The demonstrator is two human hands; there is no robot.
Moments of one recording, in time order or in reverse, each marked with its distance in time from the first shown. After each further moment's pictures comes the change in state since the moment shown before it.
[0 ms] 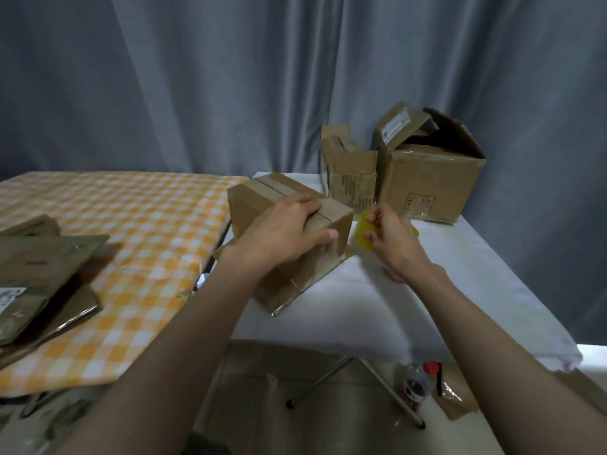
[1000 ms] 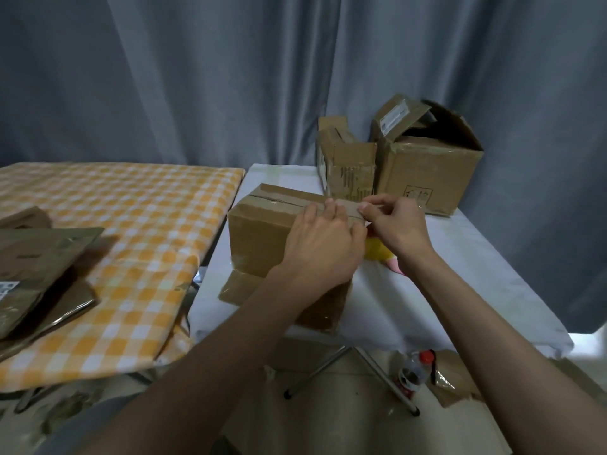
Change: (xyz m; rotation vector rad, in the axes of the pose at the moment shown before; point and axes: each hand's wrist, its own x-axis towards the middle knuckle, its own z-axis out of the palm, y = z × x) left_hand -0.022 0.064 0.024 0.142 -0.040 -0.011; right_hand -0.019 -0.048 -0.018 0.426 0.130 0.215
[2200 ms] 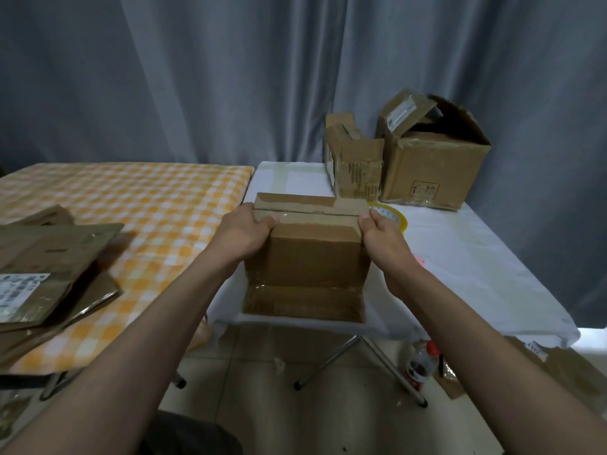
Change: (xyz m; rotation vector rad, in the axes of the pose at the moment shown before) left_hand -0.021 -0.117 -0.008 -0.599 0.124 -0.487; right_hand -0.029 0.014 0.032 0.051 -0.125 0.168
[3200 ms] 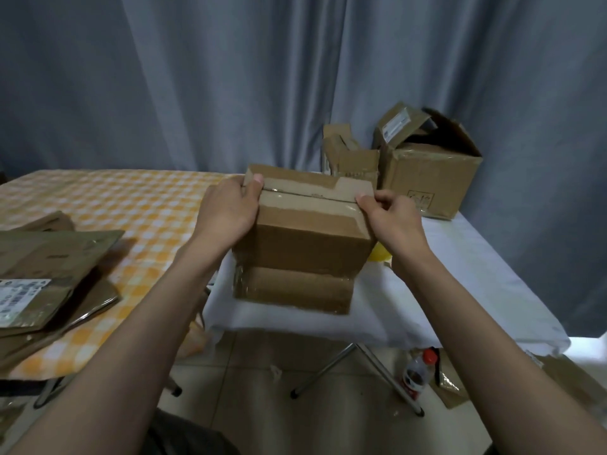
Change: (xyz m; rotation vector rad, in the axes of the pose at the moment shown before) left_hand 0.005 0.026 -0.030 0.118 0.301 0.237; right_hand 0.000 -0.040 -0.026 0.117 0.130 -0.121
